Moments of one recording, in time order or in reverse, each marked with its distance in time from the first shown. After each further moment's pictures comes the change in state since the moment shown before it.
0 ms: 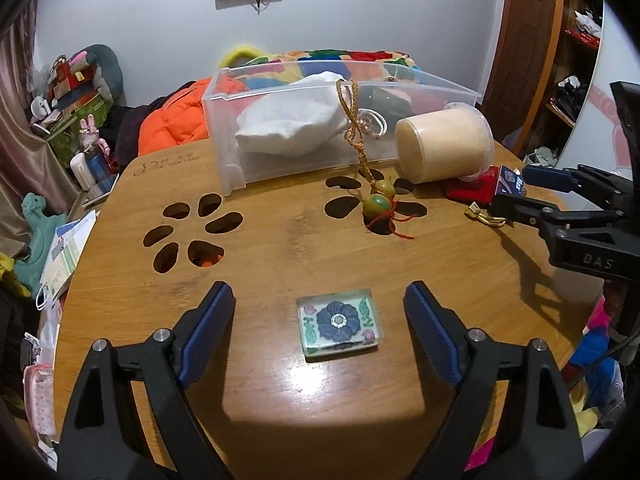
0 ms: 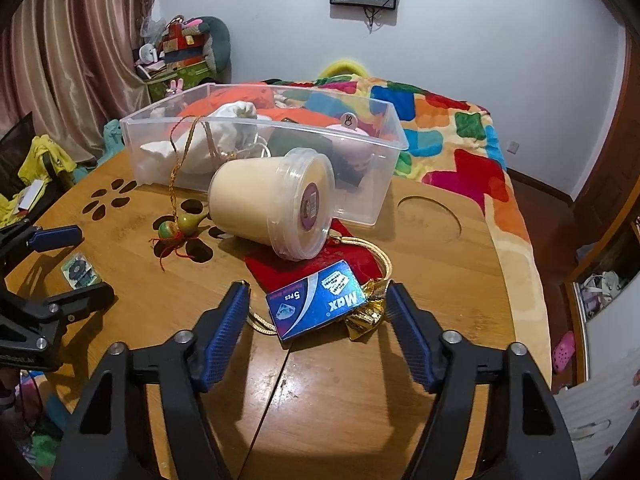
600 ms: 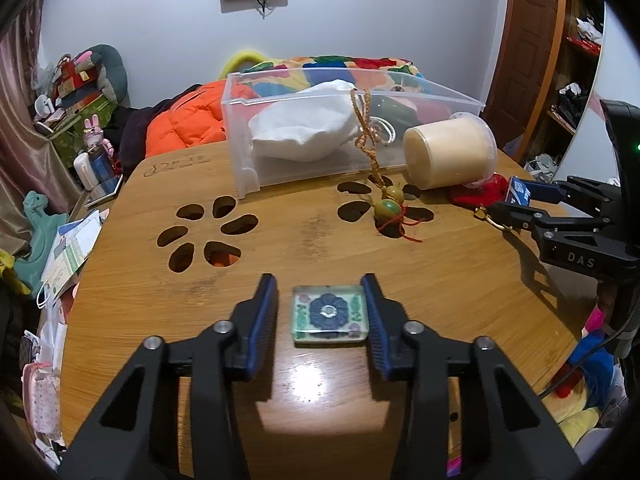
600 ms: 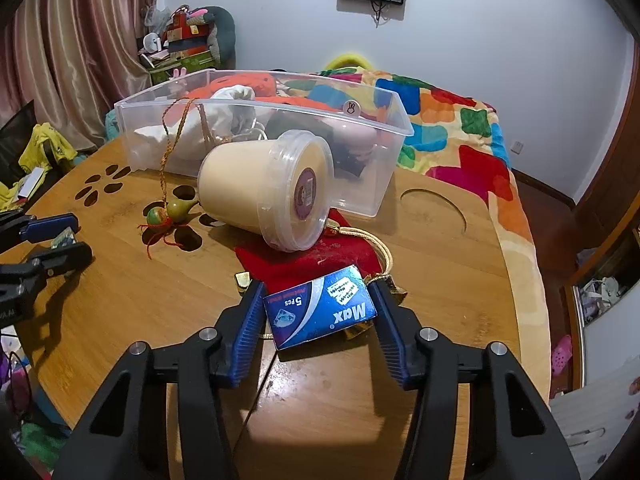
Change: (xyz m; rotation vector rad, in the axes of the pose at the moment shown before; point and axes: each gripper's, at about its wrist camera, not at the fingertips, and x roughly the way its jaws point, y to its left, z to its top) left arm -0.006 0.010 0.000 -0.020 -0.019 0.007; right arm 0.009 -0.004 -0.001 -0.018 0.020 0.004
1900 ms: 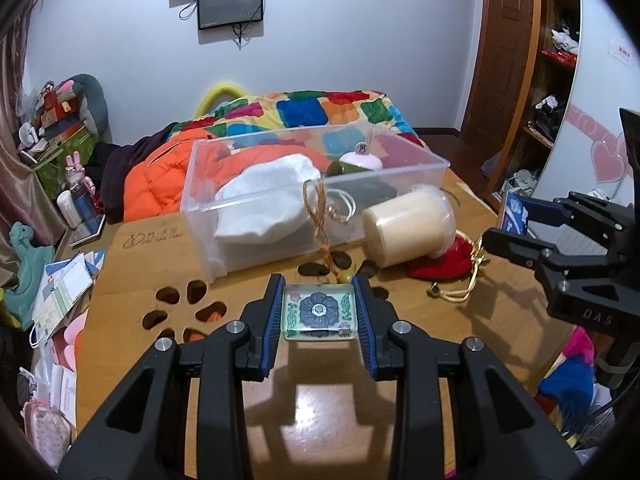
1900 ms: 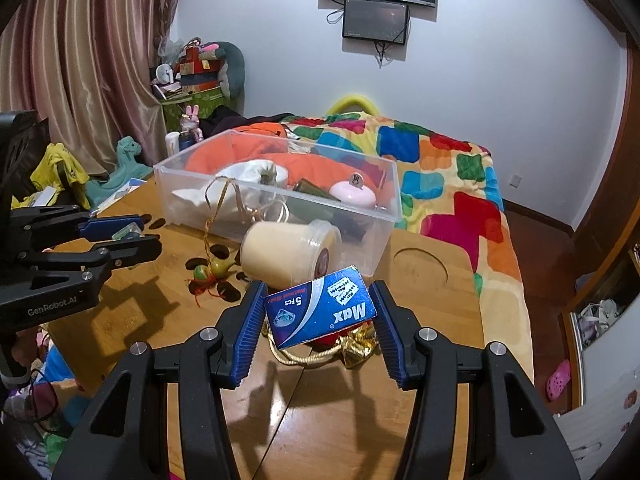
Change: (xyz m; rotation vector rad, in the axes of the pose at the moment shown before) left arm -0.015 -0.020 0.052 0.048 -0.097 -0.073; right arm -0.056 0.010 0.026 -0.020 -0.147 0.014
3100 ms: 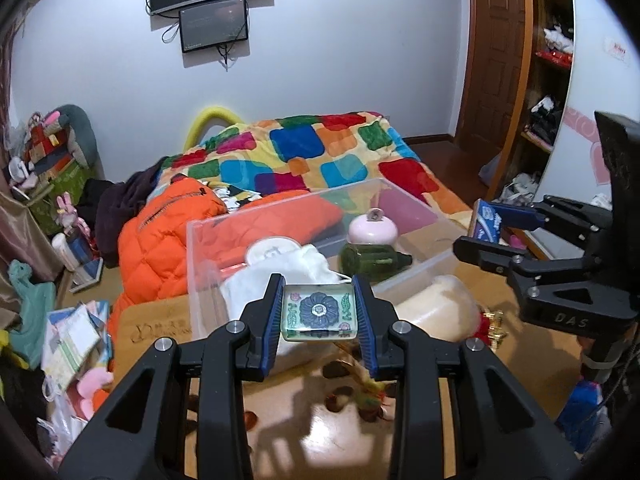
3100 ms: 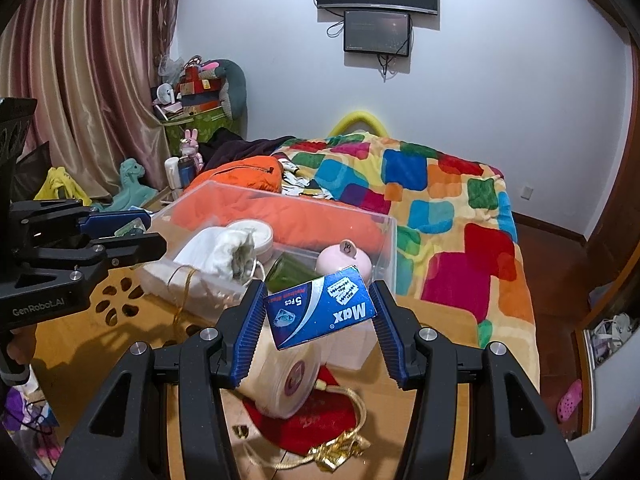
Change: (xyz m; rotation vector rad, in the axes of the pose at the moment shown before) left arm 0.024 0.015 0.079 0.080 -0.035 0.001; right arm 0.042 -0.031 0.064 0.029 -0.043 0.045
